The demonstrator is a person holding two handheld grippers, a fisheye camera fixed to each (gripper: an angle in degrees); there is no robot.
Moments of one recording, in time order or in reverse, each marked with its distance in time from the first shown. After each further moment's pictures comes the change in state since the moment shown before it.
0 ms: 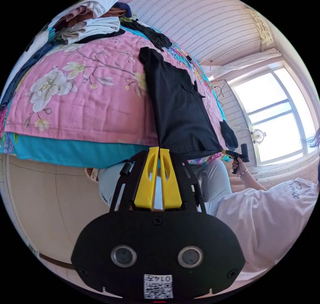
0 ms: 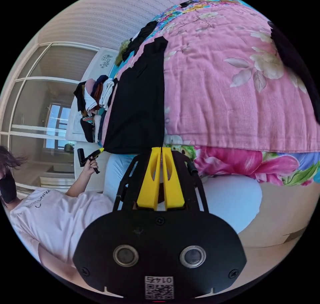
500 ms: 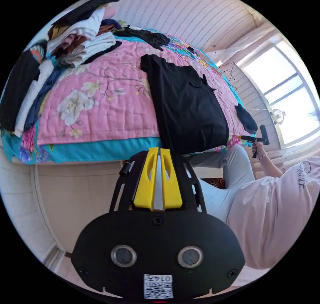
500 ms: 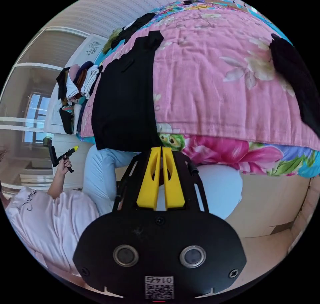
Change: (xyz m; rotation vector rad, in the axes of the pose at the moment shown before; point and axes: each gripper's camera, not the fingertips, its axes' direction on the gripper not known) left arm 0.001 0.016 0.013 -0.050 -0.327 0.218; right arm -0.067 -0.031 0.029 0.016 0.230 -0.042
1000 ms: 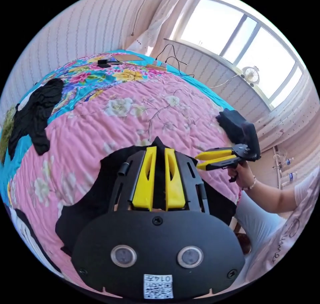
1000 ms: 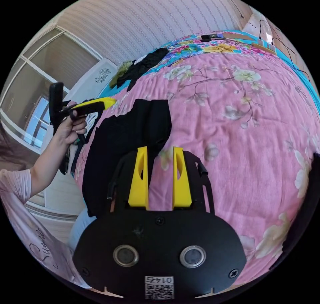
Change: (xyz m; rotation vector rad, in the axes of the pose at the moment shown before) left arm 0.207 -0.440 0.273 -0.061 0.210 0.549; right arm -0.045 -0.253 0.034 0.238 -0.041 -0.049
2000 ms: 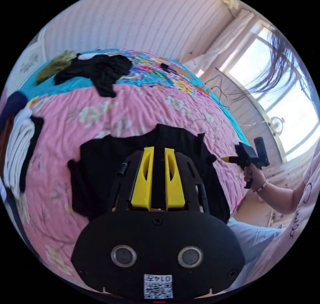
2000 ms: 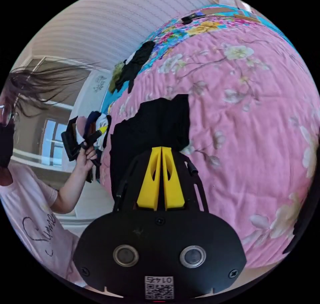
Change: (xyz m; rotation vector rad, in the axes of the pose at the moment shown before) left arm -0.124 0.274 -0.177 0.217 -0.155 -0.611; right arm -0.174 -0.170 -0.019 -0.148 -0.195 0.089
